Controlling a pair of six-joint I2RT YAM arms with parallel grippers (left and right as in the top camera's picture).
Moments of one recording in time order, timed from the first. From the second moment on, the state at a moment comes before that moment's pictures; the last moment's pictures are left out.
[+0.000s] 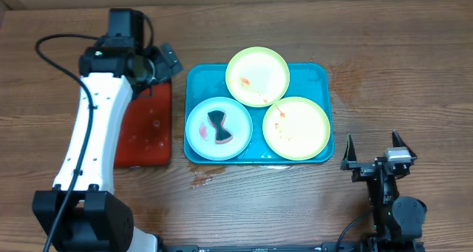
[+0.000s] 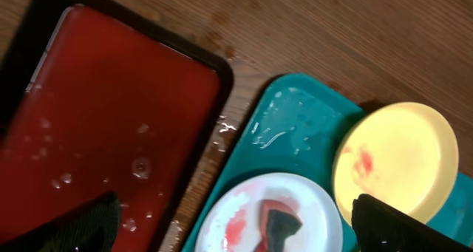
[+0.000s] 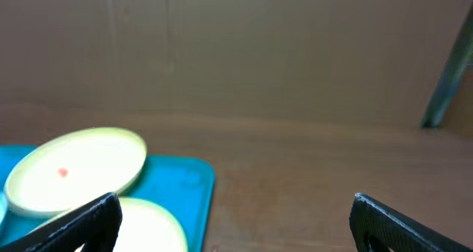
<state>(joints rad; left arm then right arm) -0.02 1.69 1.59 -1.00 0.02 -0.58 0.01 0.01 0.02 0.04 -0.02 -0.06</state>
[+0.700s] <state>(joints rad) 0.00 1.69 1.59 -1.02 0.02 -0.55 0.01 0.01 0.05 0.75 -0.46 0.13</state>
